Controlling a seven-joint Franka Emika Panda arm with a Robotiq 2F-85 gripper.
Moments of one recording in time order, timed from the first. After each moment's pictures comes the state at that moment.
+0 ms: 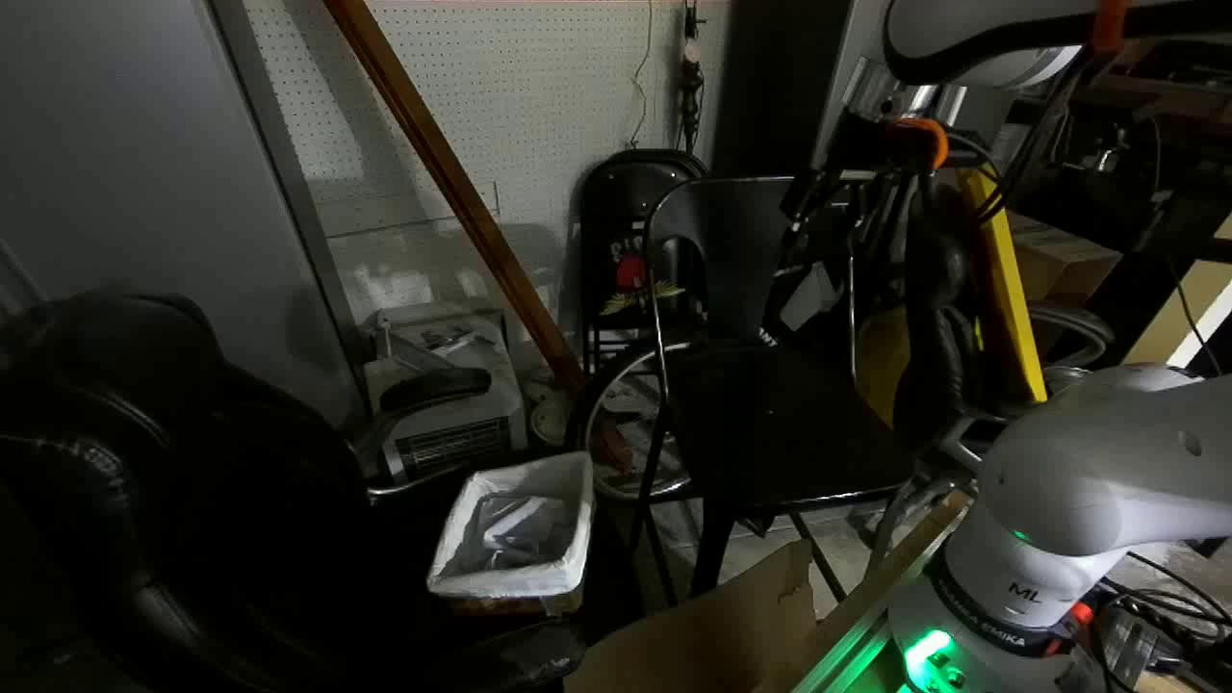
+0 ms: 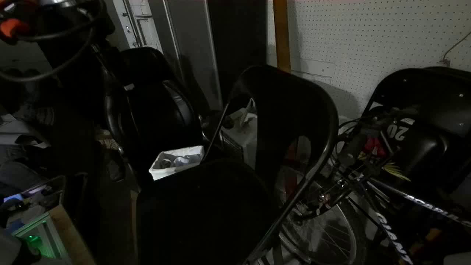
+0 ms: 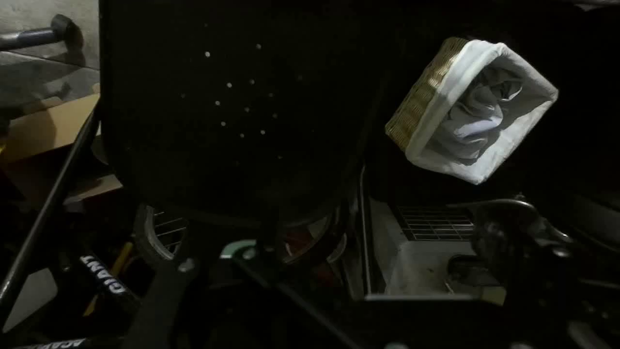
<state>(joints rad) -0.11 -0.78 -0.12 -2.51 0.00 1.91 0.02</state>
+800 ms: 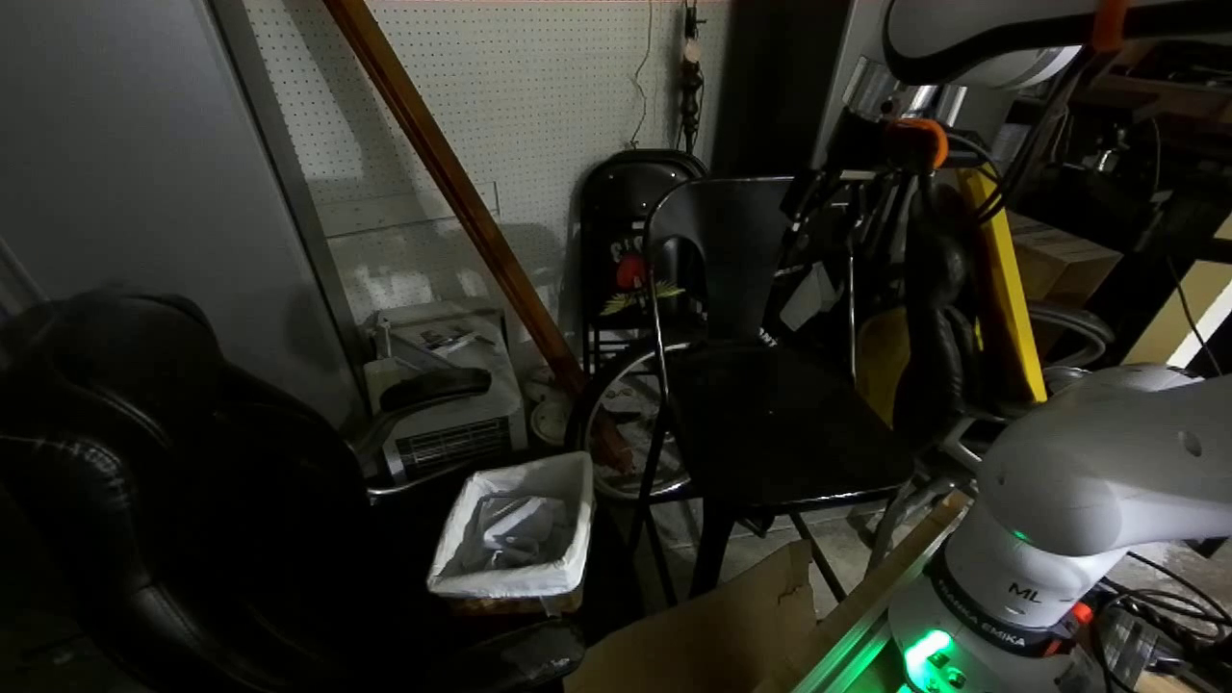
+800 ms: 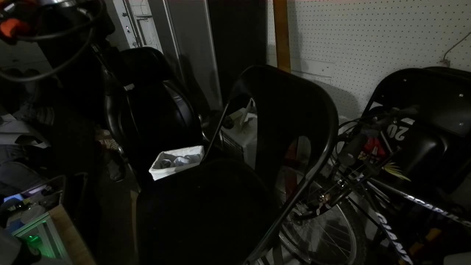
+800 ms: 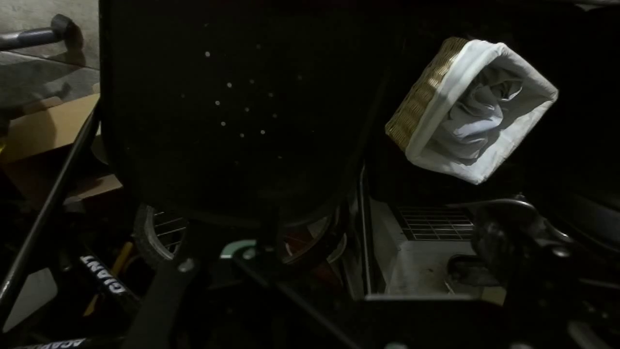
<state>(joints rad) -0.11 -0.78 -0.12 -2.51 0.00 1.91 0.02</state>
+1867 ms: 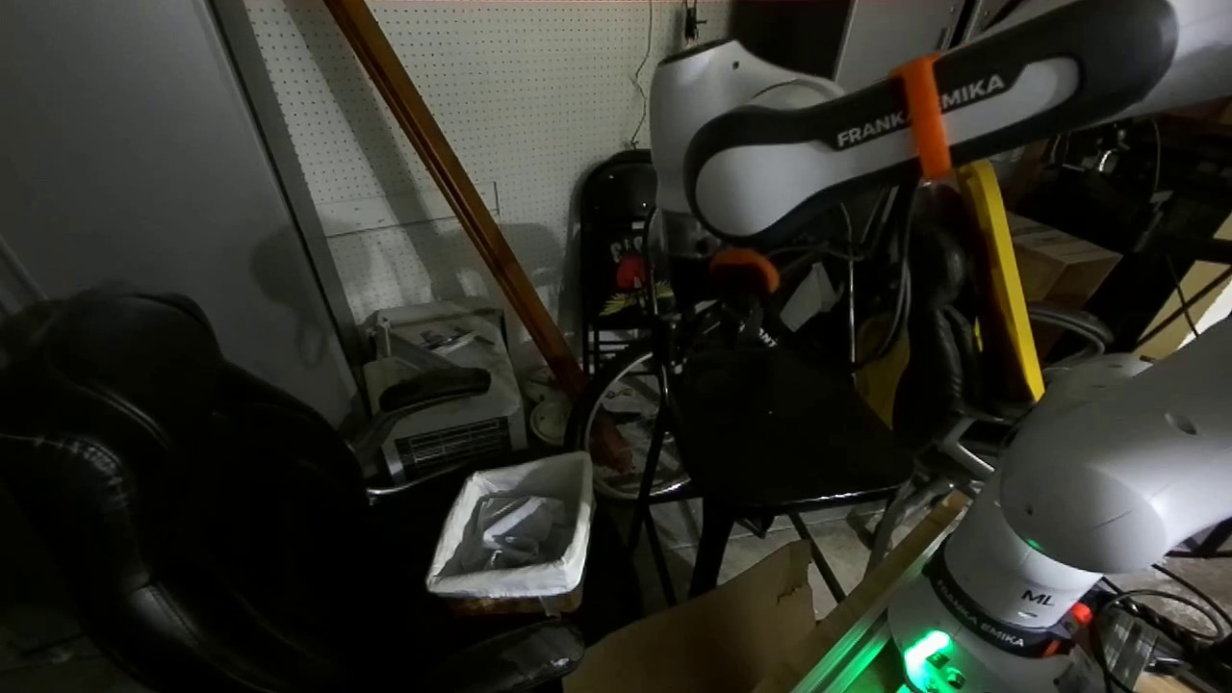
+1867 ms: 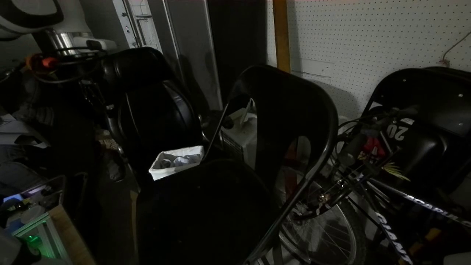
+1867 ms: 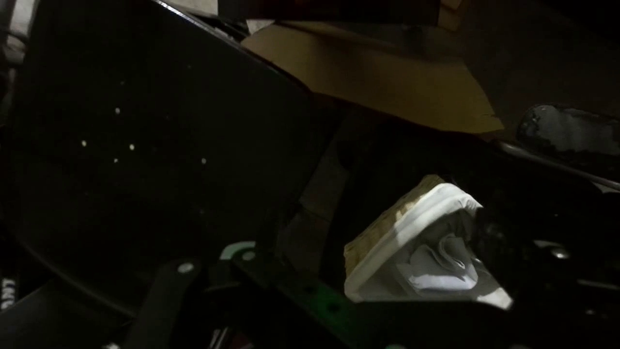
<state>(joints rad) 0.10 -0.48 0.29 -2.50 0.01 1.92 0.32</state>
